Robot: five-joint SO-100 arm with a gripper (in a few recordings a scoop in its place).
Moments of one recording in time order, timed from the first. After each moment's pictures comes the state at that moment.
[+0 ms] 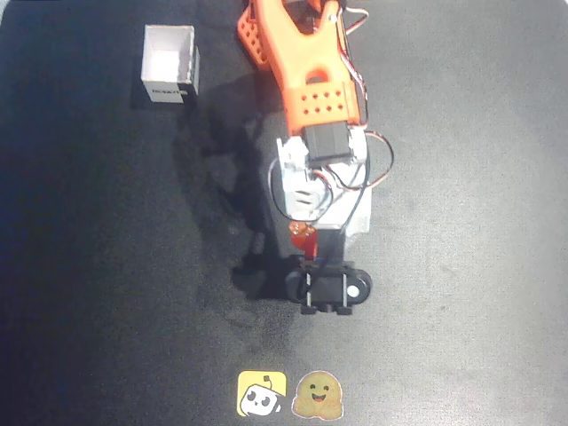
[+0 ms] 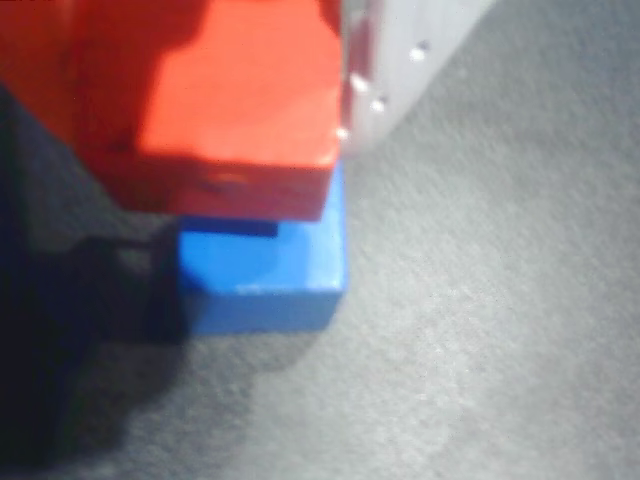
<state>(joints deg) -10.0 87.0 94.7 68.8 103.4</state>
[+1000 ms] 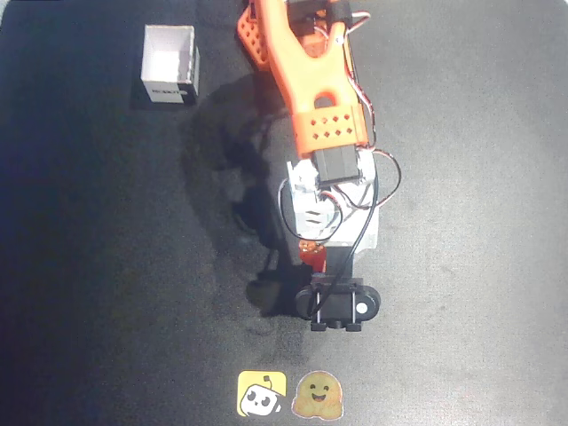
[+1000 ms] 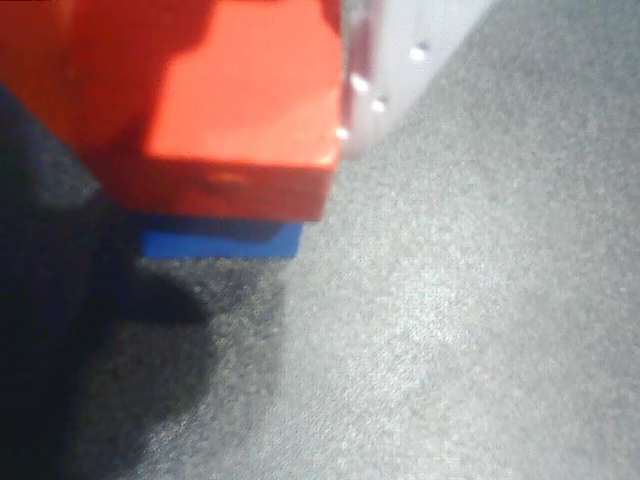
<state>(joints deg) -11.0 80.9 92.8 64.7 104.7</state>
